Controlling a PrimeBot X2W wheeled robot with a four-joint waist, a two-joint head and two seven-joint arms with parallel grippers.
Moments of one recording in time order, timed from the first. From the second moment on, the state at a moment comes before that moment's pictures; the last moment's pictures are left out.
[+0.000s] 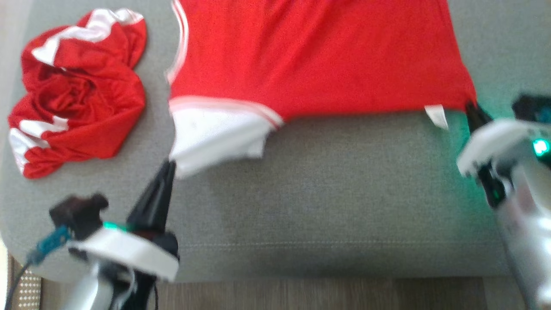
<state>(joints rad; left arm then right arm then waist) -0.07 0.31 -0.34 -0.08 -0.66 -0.02 -0.10 -0.76 -0.22 -0.01 1.07 0.28 0.13 -0.14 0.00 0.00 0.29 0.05</state>
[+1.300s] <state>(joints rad) -0.34 0.26 -0.38 0.02 -0.76 -0.02 0.07 -0.34 -0.18 -0.26 0.16 0.43 0.13 0.52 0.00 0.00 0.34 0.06</state>
